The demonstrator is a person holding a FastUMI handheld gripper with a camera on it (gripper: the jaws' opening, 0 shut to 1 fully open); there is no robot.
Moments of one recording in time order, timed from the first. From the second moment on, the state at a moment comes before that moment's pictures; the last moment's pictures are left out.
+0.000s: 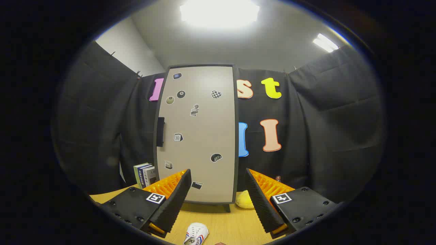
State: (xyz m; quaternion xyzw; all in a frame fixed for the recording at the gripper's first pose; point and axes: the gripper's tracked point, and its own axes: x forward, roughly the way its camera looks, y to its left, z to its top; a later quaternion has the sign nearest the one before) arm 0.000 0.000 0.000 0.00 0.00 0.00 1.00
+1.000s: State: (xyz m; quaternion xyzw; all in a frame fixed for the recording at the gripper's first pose) arm 0.000 0.010 -0.008 0.01 0.02 0.00 1.00
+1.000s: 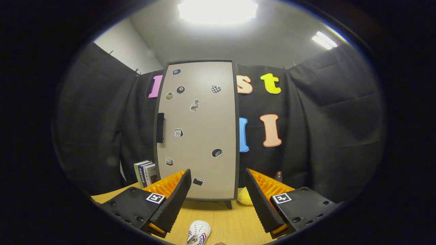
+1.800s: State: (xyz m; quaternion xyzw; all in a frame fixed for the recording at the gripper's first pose) arm 0.142 0.150 0.051 0.03 0.00 0.12 0.99
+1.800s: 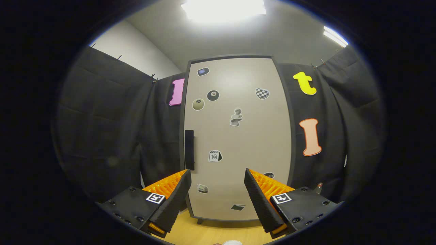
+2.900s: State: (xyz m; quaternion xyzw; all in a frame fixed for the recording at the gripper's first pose) arm 0.295 0.264 0.022 0.02 0.07 0.13 0.99
